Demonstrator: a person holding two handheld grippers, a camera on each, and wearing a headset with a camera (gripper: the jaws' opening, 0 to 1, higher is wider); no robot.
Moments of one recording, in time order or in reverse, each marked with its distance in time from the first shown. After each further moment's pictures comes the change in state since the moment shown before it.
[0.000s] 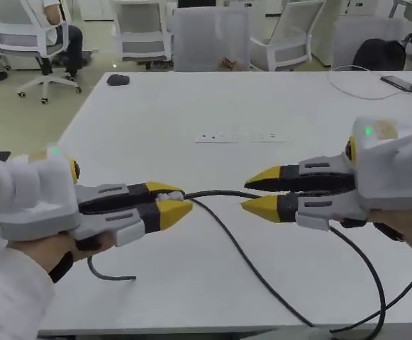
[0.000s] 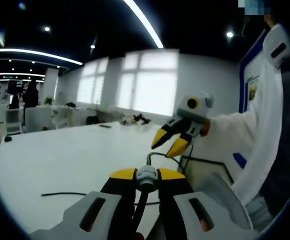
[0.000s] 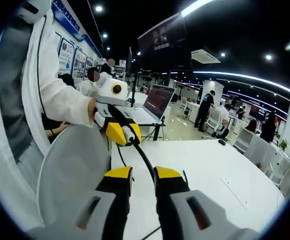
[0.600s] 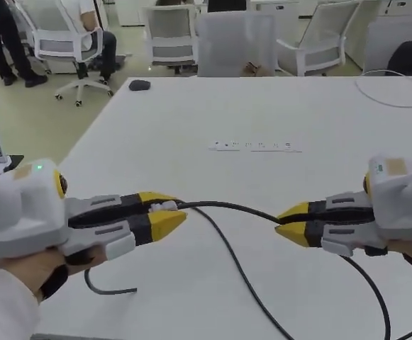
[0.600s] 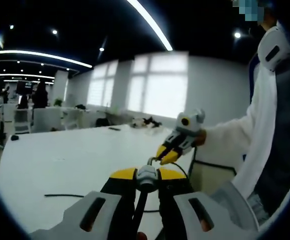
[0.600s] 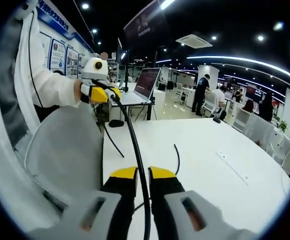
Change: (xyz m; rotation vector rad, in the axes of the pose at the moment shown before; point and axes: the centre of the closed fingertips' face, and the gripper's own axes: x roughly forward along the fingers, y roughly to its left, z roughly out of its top) left arm 0.024 0.015 0.006 -0.012 -0.028 0.111; right arm -0.049 -0.057 -0.084 0.110 0.071 -0.024
